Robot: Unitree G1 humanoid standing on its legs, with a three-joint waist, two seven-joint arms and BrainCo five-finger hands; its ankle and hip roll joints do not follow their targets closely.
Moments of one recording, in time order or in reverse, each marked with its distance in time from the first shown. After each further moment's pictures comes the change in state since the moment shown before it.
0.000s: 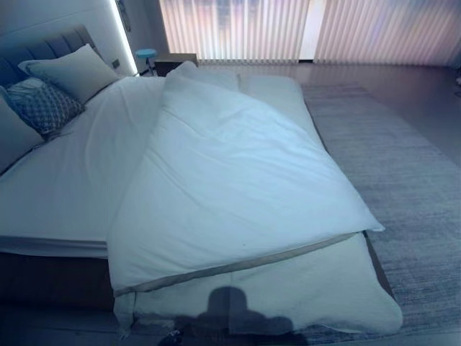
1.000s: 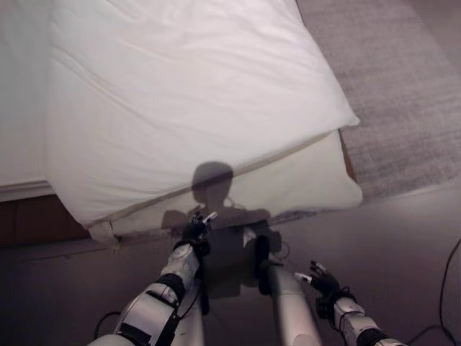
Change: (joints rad) left arm -0.548 -0.093 0.109 -0.139 -0.829 -0.046 0.123; right arm -0.240 0.020 0.022 -0.295 0.315 -0.054 -0.120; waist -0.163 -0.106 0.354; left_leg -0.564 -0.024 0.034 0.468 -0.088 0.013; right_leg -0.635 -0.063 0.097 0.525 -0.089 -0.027
